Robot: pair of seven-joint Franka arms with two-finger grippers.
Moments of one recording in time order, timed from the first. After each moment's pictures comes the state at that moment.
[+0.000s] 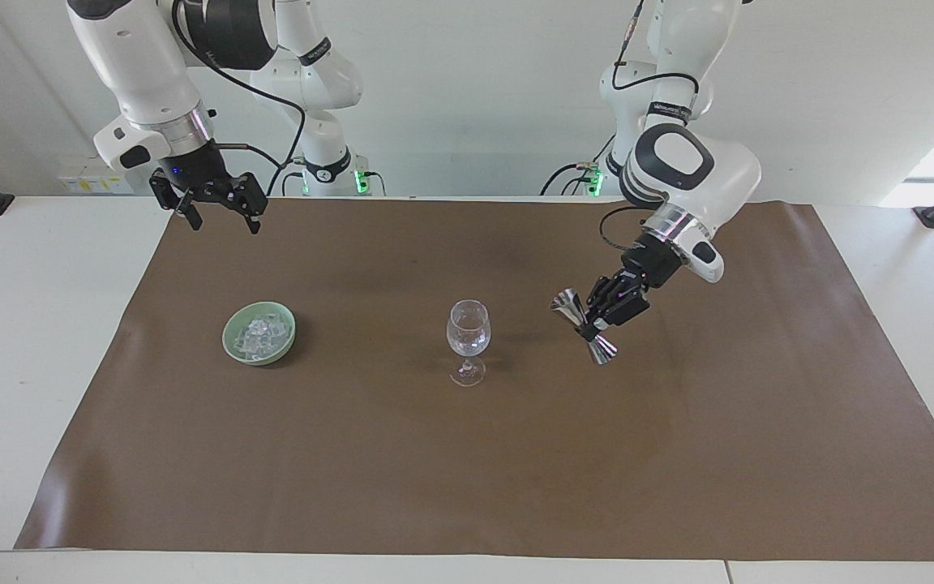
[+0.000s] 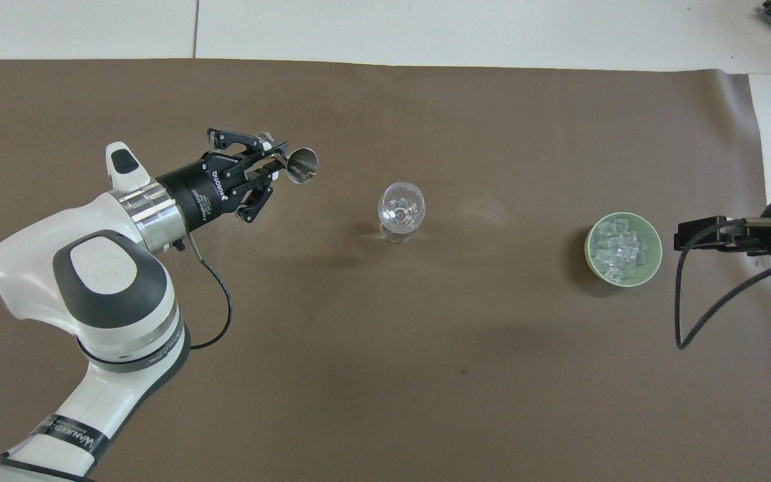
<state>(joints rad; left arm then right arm) -0.35 0.06 0.01 -2.07 -1.56 2.60 -0.43 0.02 -0.13 -0.04 -1.85 -0.01 1.75 0.07</state>
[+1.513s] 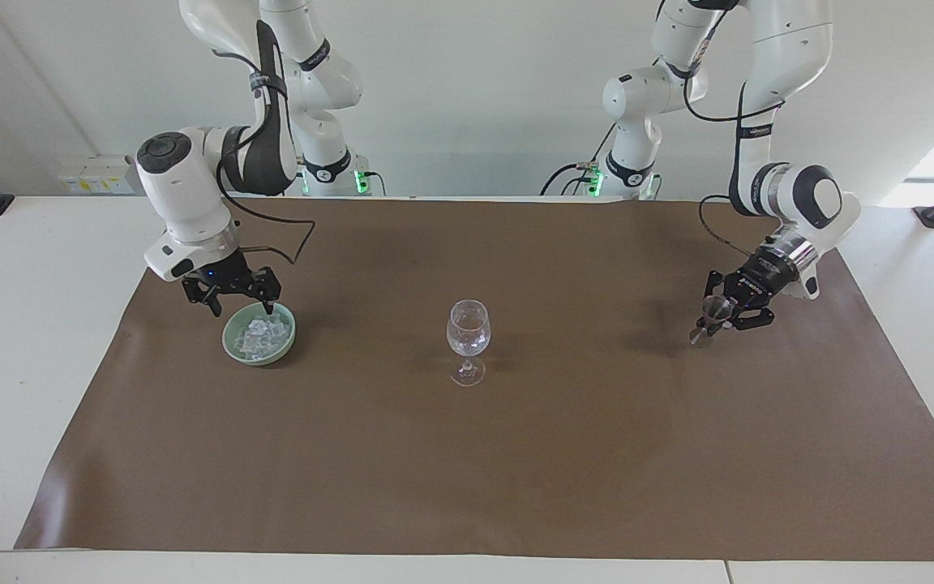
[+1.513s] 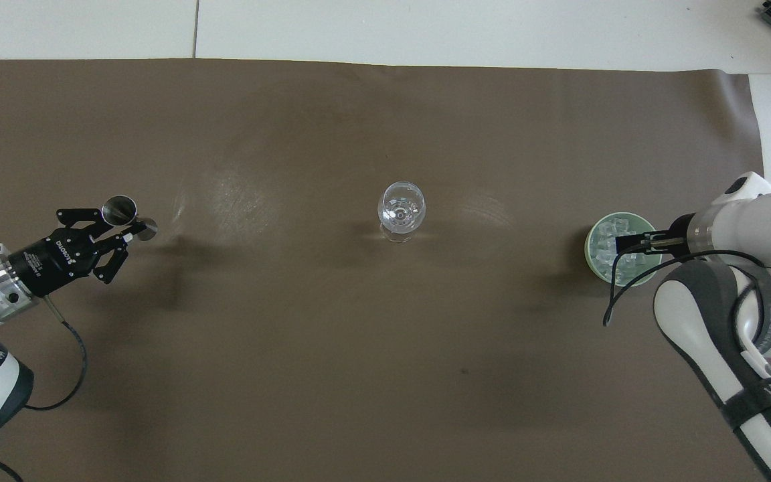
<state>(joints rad) 0.27 0.11 0.01 -2.34 -1.62 2.00 -0.68 0.01 0.03 -0.09 -2.19 -0.01 2.32 -0.12</state>
